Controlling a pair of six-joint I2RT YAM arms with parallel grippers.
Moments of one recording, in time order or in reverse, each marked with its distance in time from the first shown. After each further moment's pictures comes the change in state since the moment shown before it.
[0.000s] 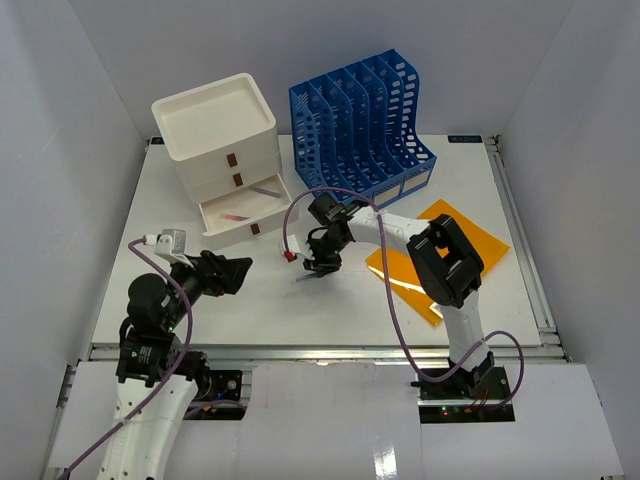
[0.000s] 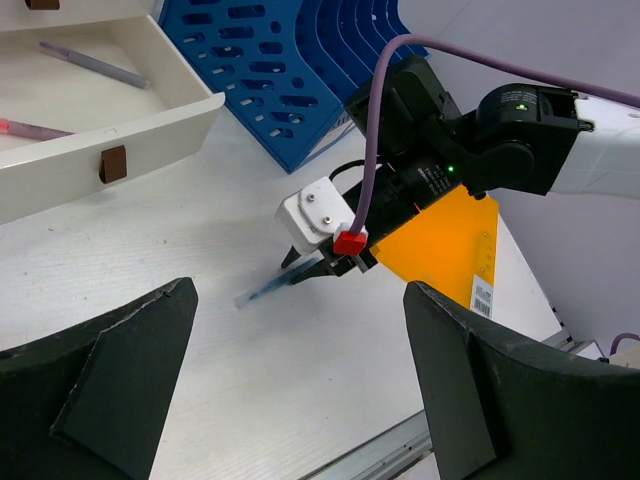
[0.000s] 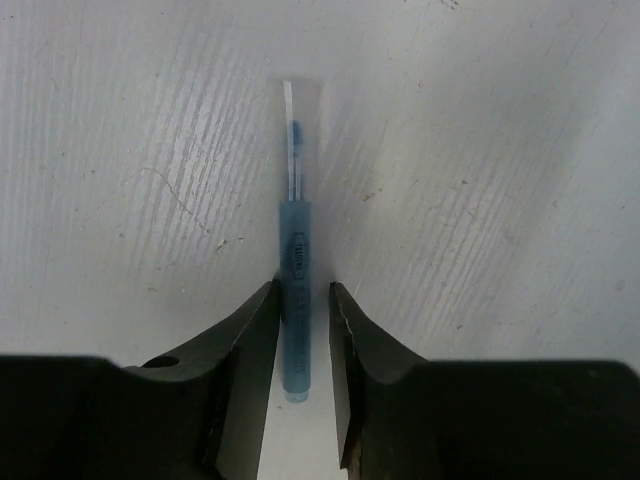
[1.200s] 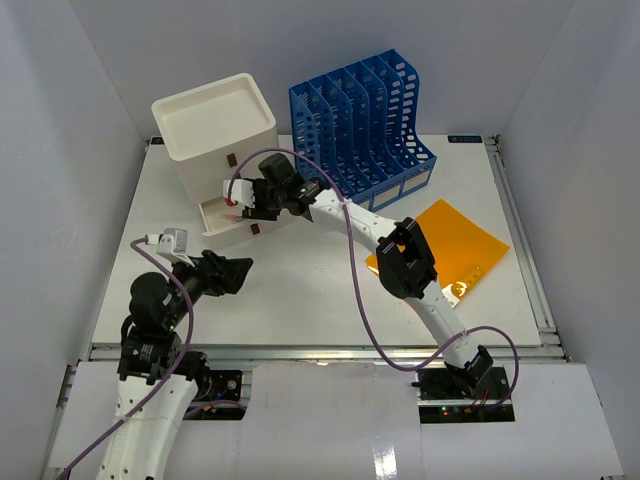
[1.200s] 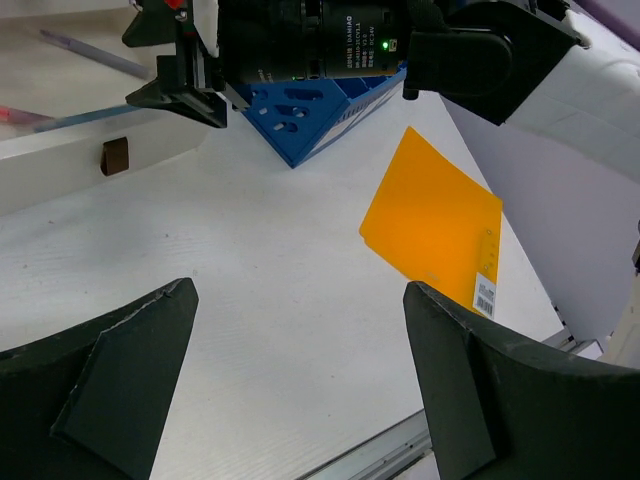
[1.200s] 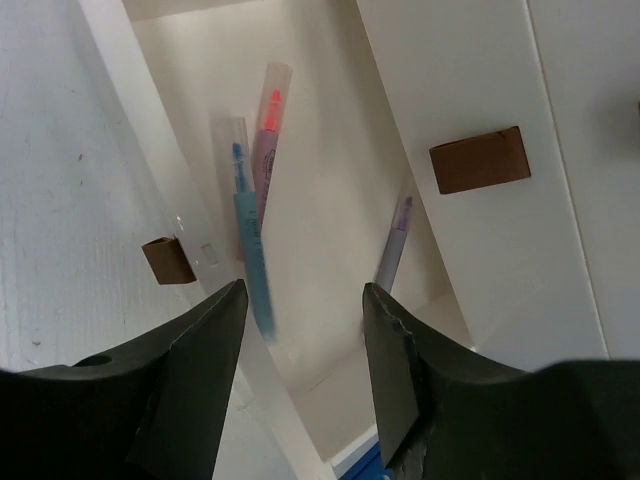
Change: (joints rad) left arm 0.000 0.000 -0.013 0.003 -0.003 -0.004; right arm 0.086 0.334 0.722 0.265 0.269 0.221
